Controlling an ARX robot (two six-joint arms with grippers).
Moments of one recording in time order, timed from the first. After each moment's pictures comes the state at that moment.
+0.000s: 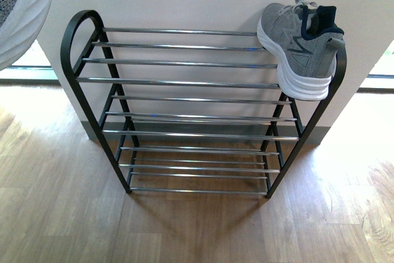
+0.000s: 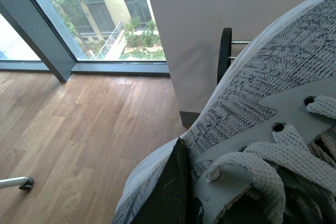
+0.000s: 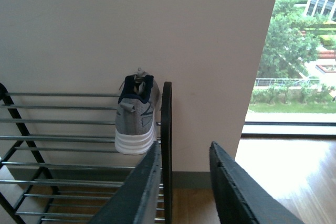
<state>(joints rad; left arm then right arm) -0.60 0.69 0.39 -0.11 -0.76 -0.12 0.00 0.01 0.02 0.00 0.00 0.00</state>
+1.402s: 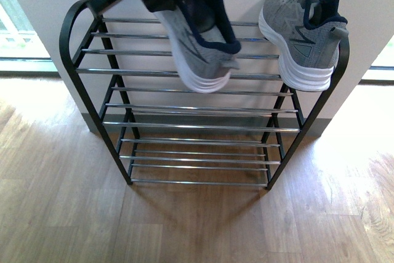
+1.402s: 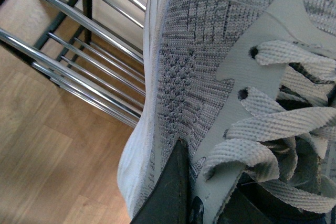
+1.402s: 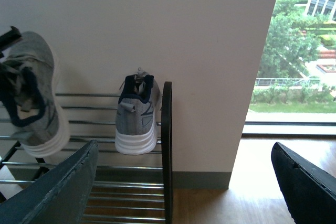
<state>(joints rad) -0.53 2.11 1.61 -0.34 -0.21 -0.99 0.00 0.01 0.02 0.00 0.00 0.00</state>
